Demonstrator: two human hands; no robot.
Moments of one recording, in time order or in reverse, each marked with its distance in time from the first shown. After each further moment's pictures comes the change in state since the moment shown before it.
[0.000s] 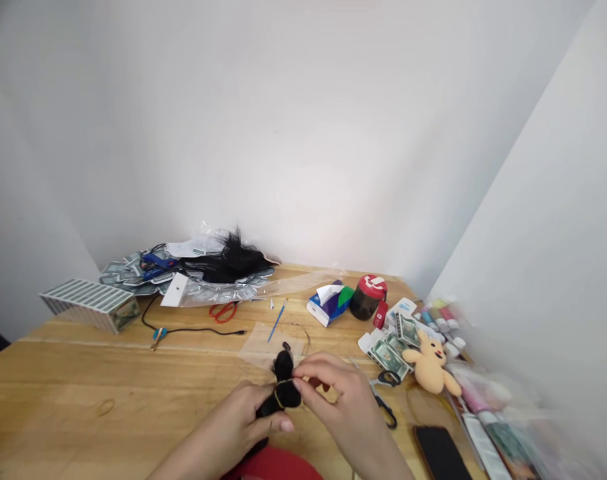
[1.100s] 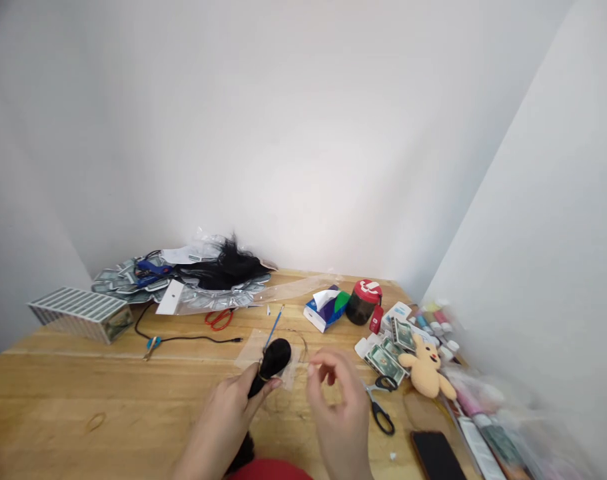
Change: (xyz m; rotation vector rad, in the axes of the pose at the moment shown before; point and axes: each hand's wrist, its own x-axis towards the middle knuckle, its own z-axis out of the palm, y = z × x) left_hand 0.008 -0.005 0.000 0.603 0.325 -0.255; right_hand -0.007 0.020 0.033 -0.116 0.462 -0.123
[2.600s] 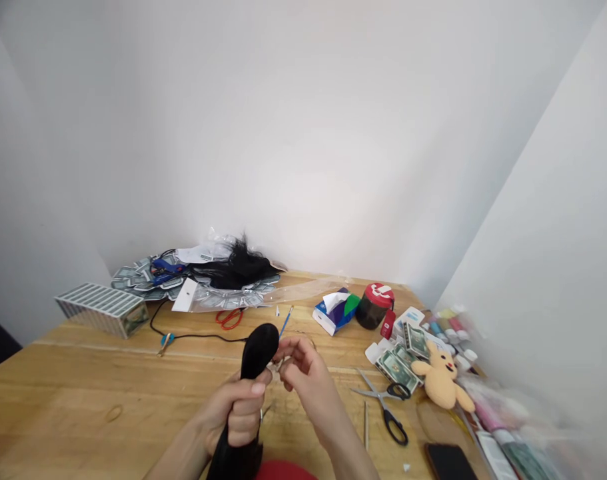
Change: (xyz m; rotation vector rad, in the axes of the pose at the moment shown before) left_hand 0.027 -0.071 0.017 -1.672 -0.801 0.022; right_hand 0.020 -0.005 0.040 0.757 -0.434 0.619
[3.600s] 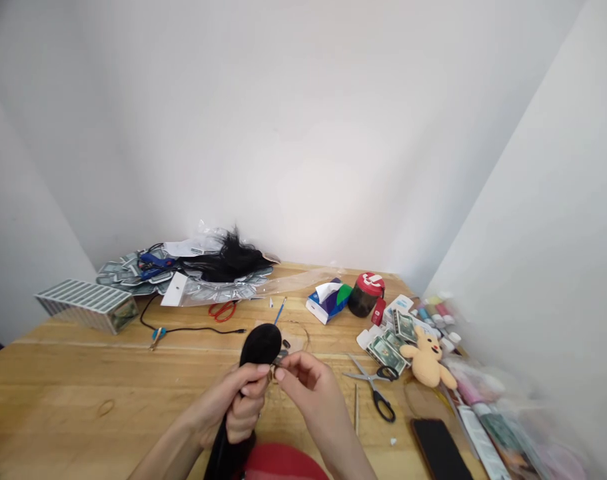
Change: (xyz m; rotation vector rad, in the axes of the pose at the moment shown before) left_hand 0.004 0.003 0.035 0.172 0.157 -0.140; right_hand -0.031 -0.009 -0.005 0.003 0.150 0.079
